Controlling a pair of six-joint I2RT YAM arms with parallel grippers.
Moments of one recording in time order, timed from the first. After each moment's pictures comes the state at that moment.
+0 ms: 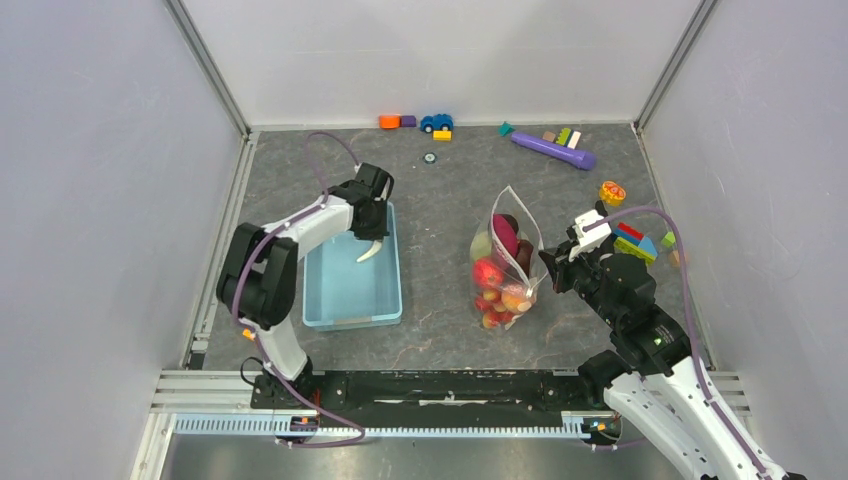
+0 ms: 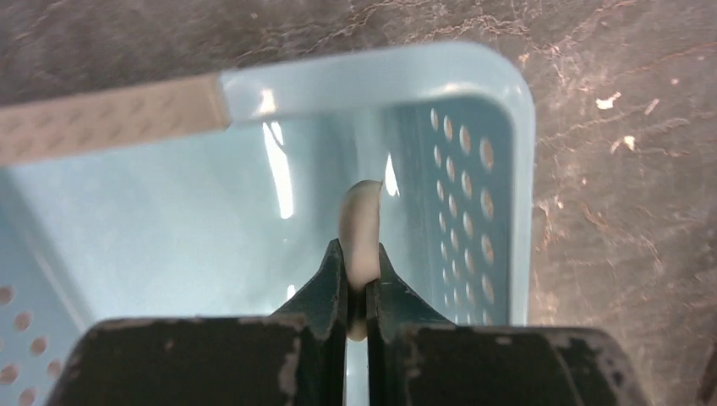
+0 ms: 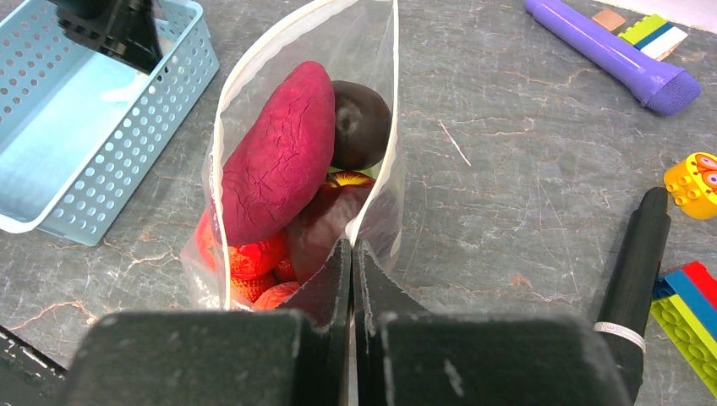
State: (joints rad) left arm -0.42 1.80 1.20 -0.51 -0.11 -0.36; right arm 0.51 0.48 0.63 -0.41 0.03 0.04
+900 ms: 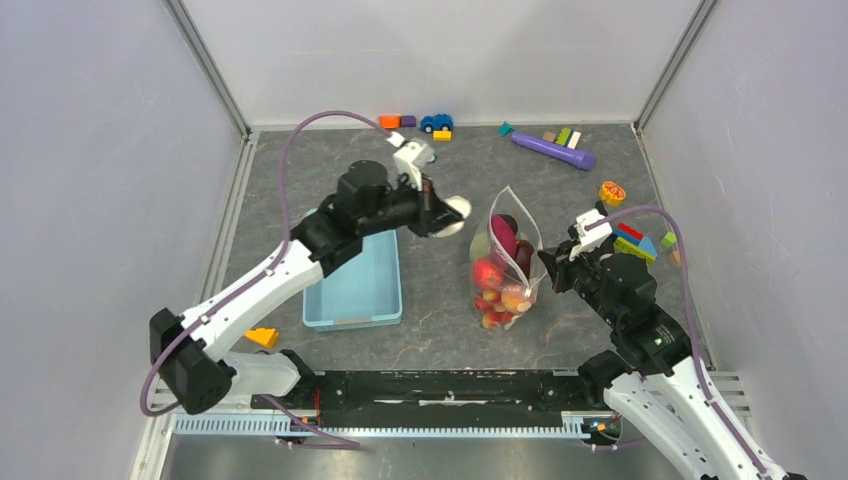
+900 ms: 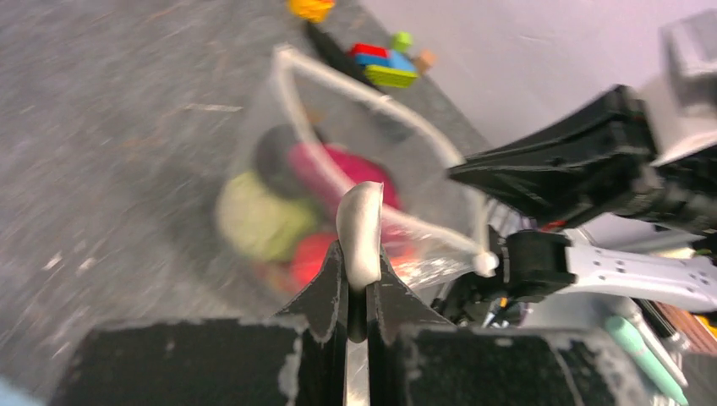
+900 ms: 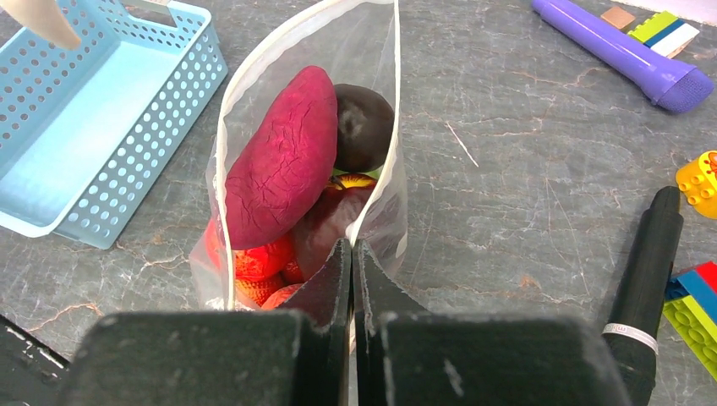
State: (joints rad) left arm -0.70 1.24 1.15 -0.20 0.32 -0.43; right arm 0.51 0.48 0.64 -0.41 0.02 0.05
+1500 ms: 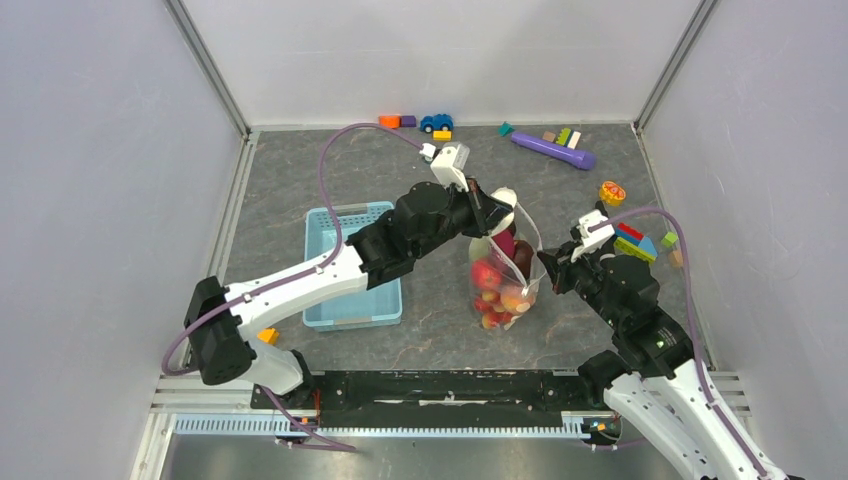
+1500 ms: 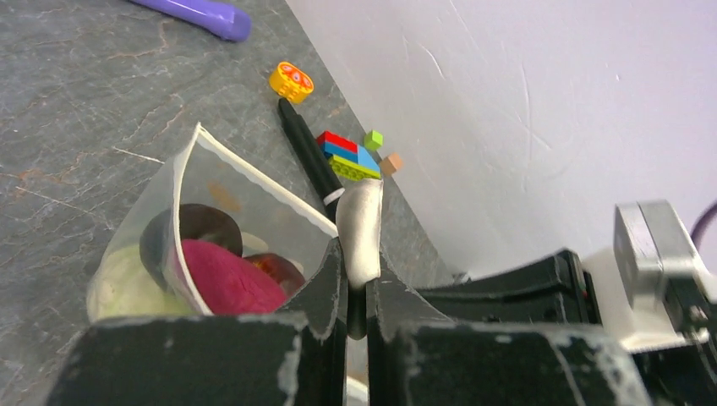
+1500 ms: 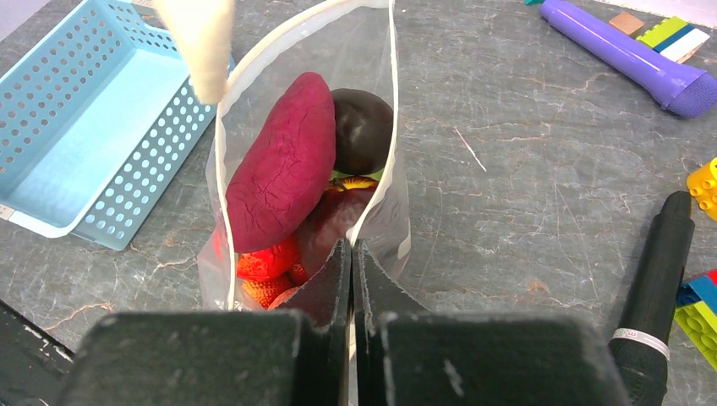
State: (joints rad) left arm -1.02 1.45 1.27 0.05 -0.15 -0.69; right arm 0.51 0.47 0.64 -0.41 0.00 0.07
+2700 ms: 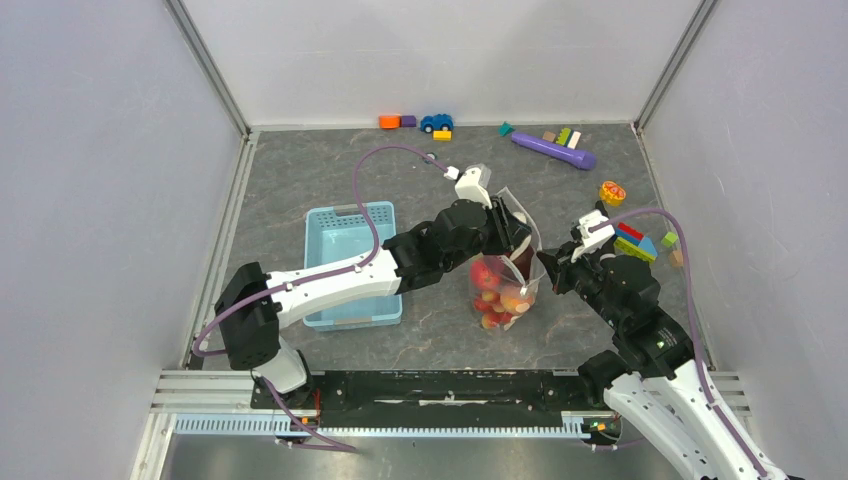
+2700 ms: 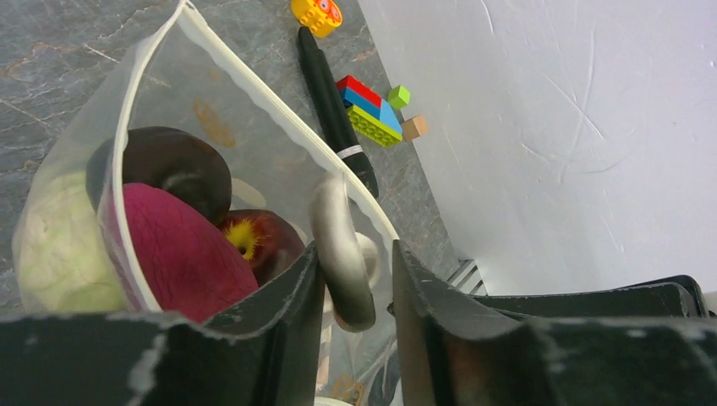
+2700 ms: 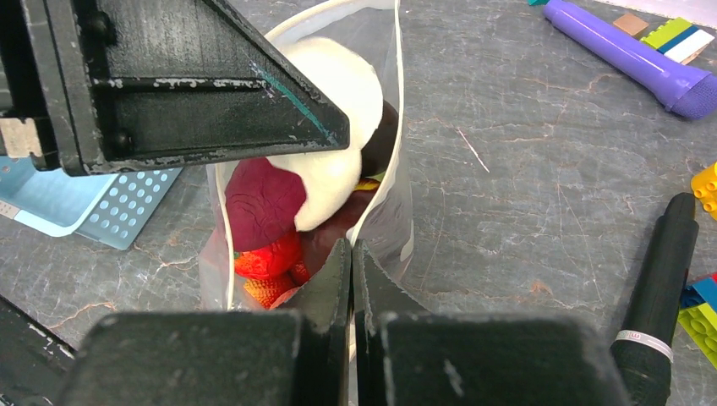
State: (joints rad) left arm -1.10 1.61 1.29 0.04 -0.26 -0.88; right arm 0.51 0.46 0.64 -0.41 -0.01 0.08
